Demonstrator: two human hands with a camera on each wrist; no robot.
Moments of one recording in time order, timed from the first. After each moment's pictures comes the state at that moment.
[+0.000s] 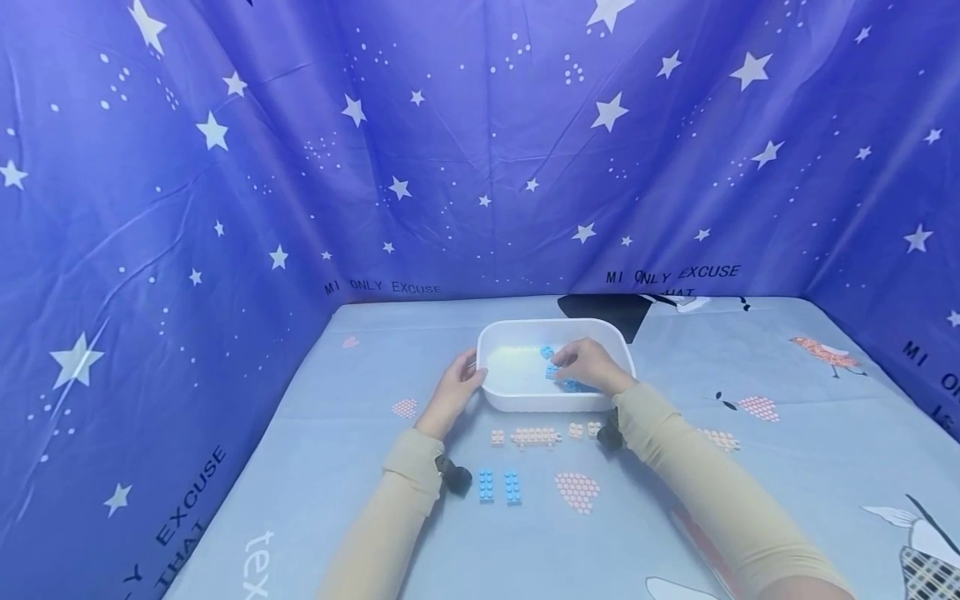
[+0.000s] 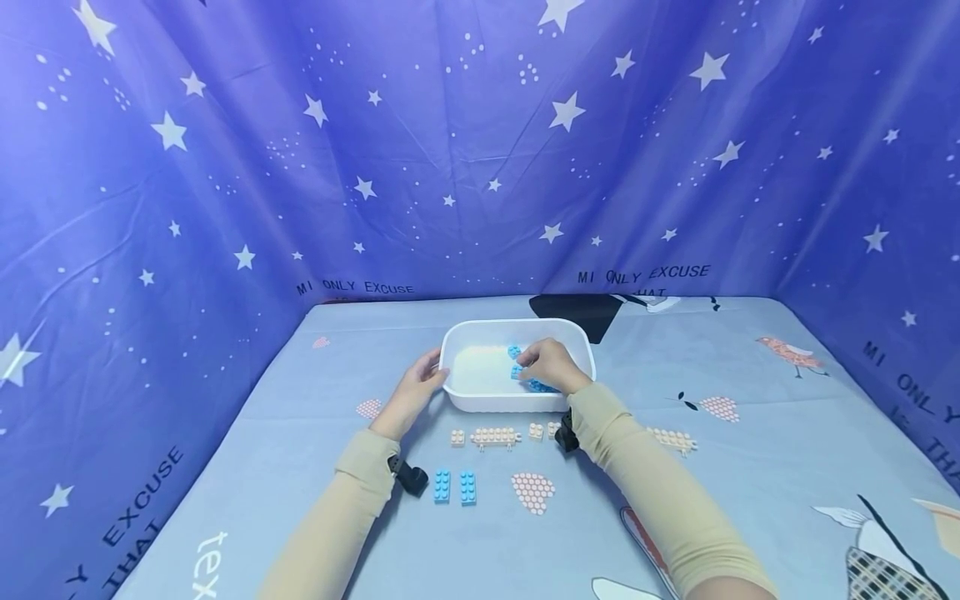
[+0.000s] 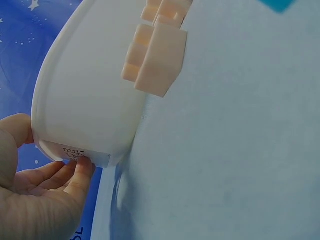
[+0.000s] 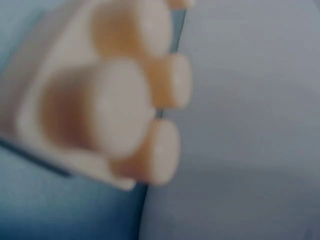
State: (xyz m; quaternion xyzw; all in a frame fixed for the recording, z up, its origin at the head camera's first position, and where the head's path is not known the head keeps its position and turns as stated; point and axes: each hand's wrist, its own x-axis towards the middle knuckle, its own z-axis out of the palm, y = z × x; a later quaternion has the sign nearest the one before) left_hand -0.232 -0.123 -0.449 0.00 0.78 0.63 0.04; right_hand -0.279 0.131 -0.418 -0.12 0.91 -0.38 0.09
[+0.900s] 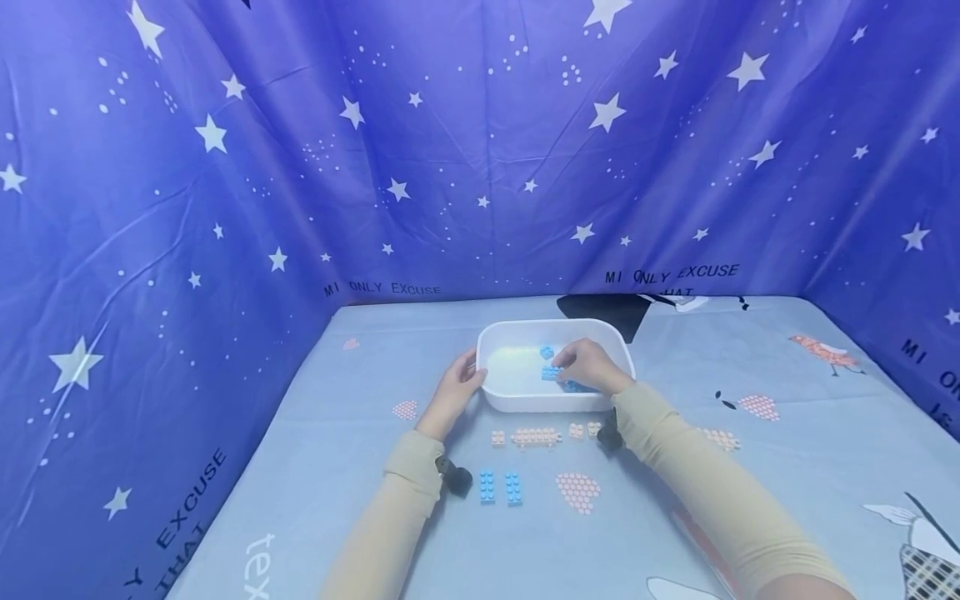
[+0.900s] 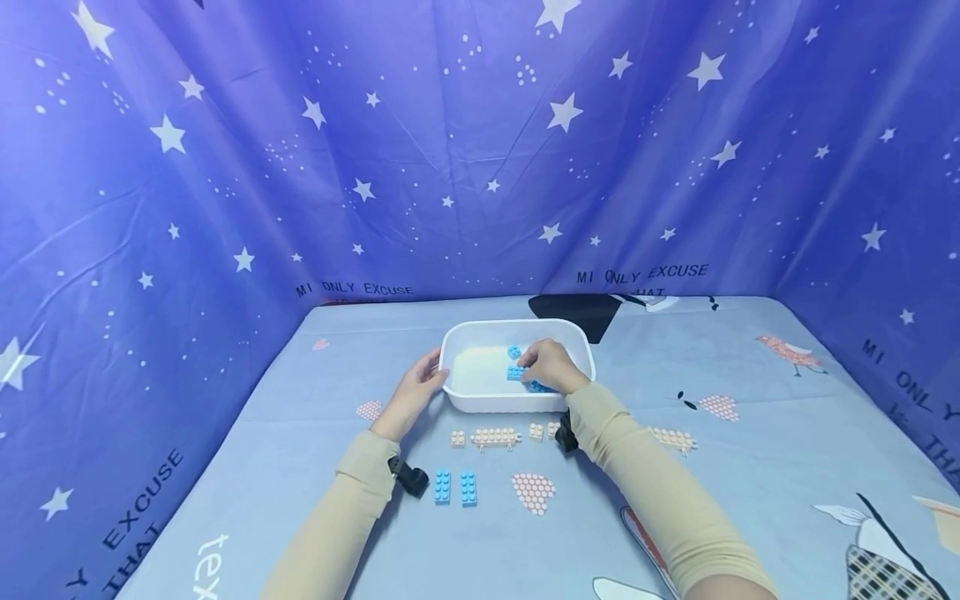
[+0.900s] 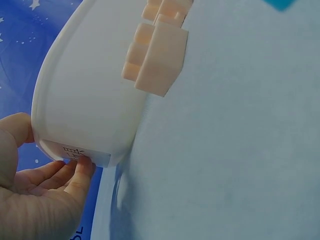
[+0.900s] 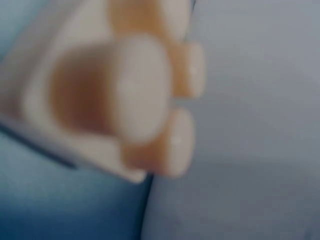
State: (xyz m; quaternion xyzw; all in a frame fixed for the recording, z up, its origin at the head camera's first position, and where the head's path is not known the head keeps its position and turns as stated) left_hand -0.229 -0.121 -0.448 0.01 0.79 0.61 0.02; right_hand -0.281 0.128 -0.420 -0.09 0.92 -0.37 0.10
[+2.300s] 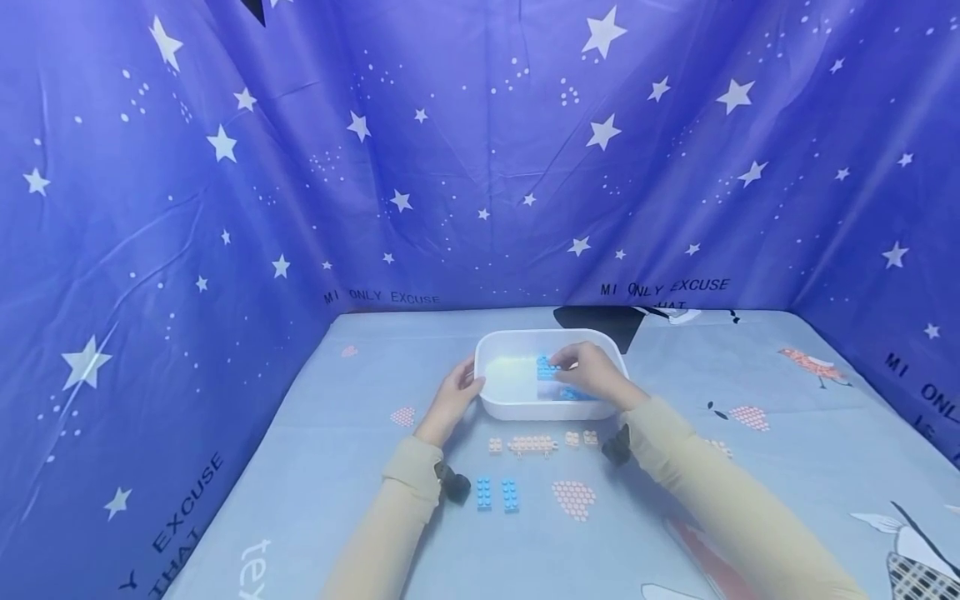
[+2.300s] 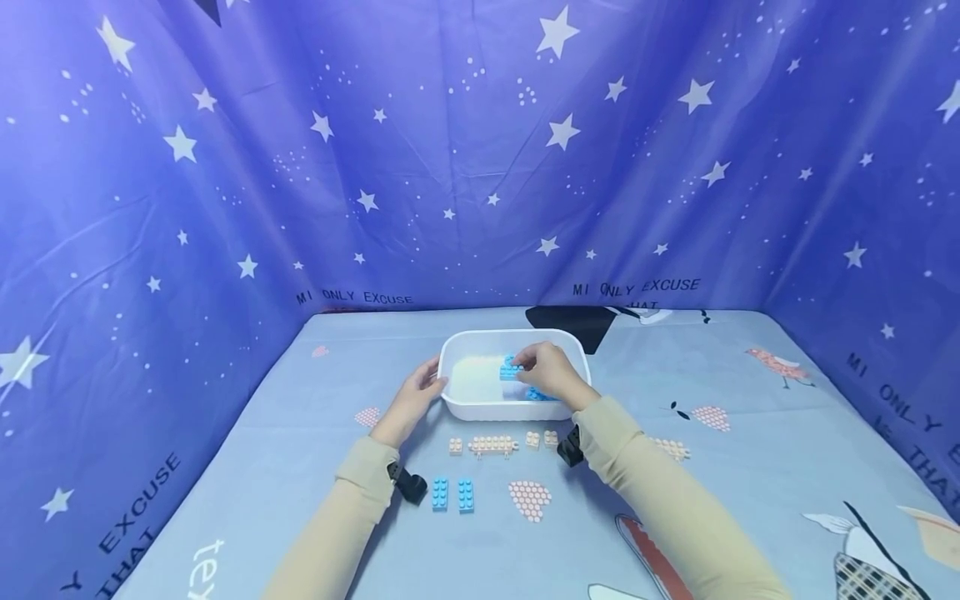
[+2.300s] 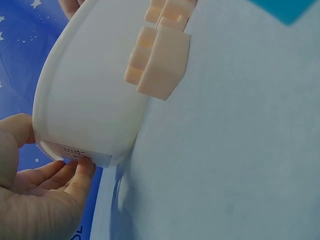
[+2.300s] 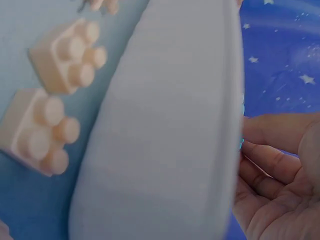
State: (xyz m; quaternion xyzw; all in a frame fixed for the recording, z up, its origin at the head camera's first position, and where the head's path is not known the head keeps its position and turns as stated) left_hand -0.227 -0.123 -0.449 0.00 0.78 0.63 0.03; right_hand -0.249 0.127 -0.382 -0.14 0.92 -0.35 0.04
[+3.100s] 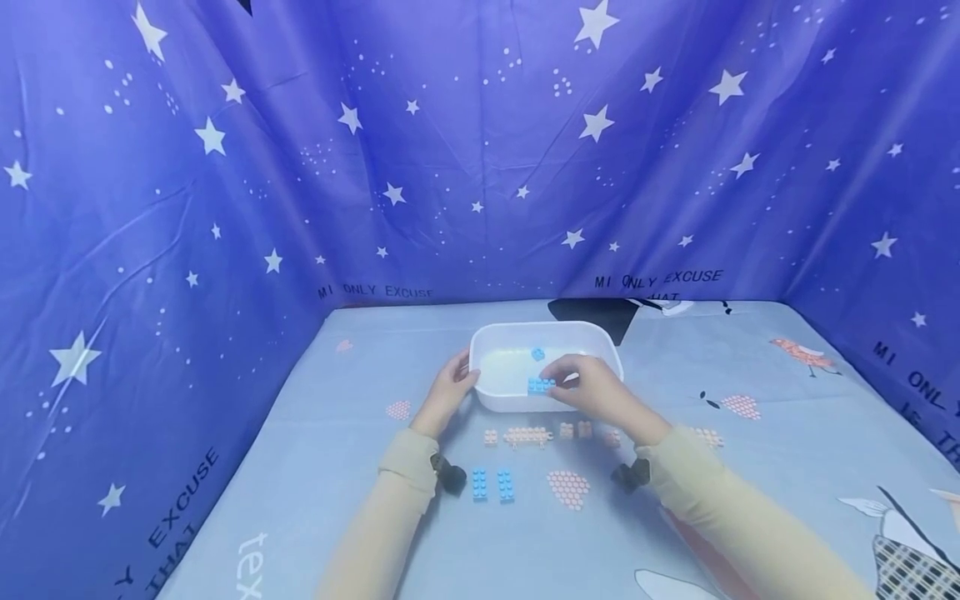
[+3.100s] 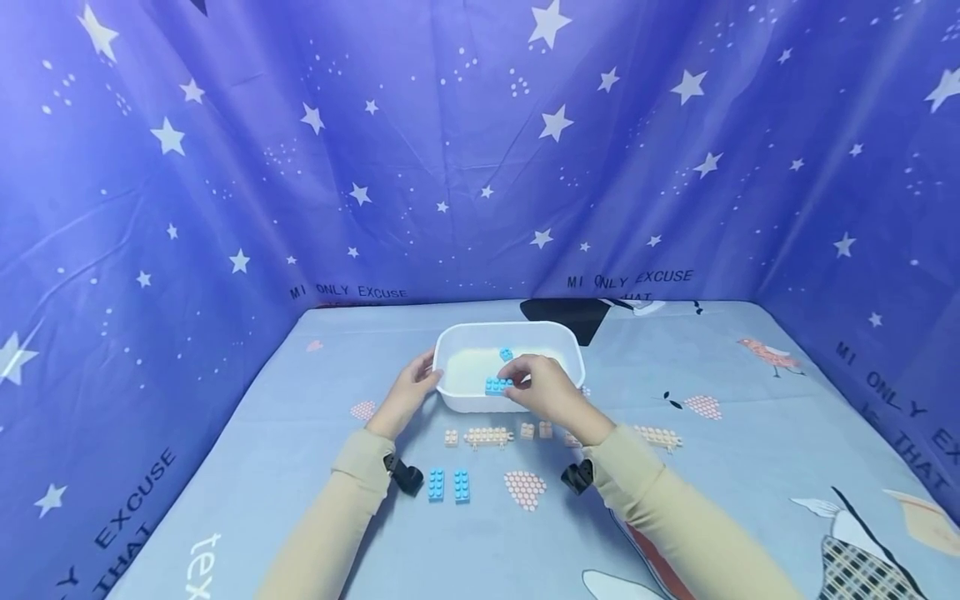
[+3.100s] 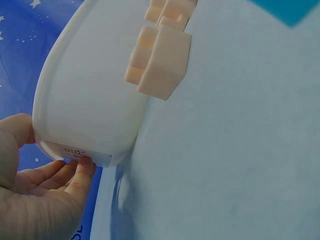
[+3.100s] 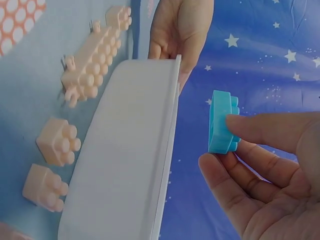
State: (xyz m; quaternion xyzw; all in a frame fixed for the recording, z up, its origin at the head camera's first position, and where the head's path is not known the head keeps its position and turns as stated) left_hand -0.226 -0.121 -0.443 0.00 0.78 0.63 0.04; right_hand -0.186 0.127 -0.363 -0.23 0.89 -0.40 0.00
